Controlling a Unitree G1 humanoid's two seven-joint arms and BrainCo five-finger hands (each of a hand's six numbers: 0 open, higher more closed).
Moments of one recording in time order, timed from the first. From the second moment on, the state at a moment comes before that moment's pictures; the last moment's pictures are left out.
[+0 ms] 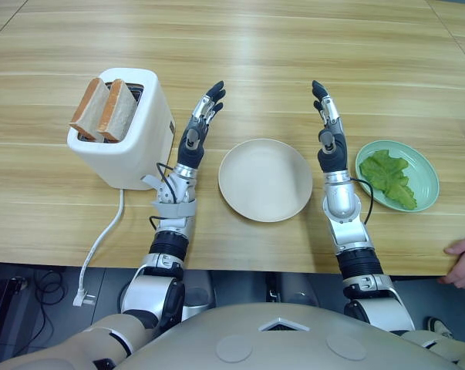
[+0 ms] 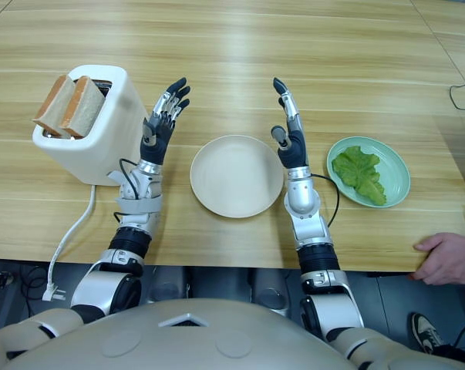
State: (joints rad) left arm -0.34 0.01 0.01 0.62 -0.11 -0.83 -0.34; right arm -0.18 -0.11 0.03 0.30 -0.26 -0.66 -0.14
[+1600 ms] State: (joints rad) left arm -0.22 0.79 0.24 0.79 0.54 -0.76 0.33; right arm -0.10 -0.21 -0.05 0.08 -0.26 -0.59 -0.14
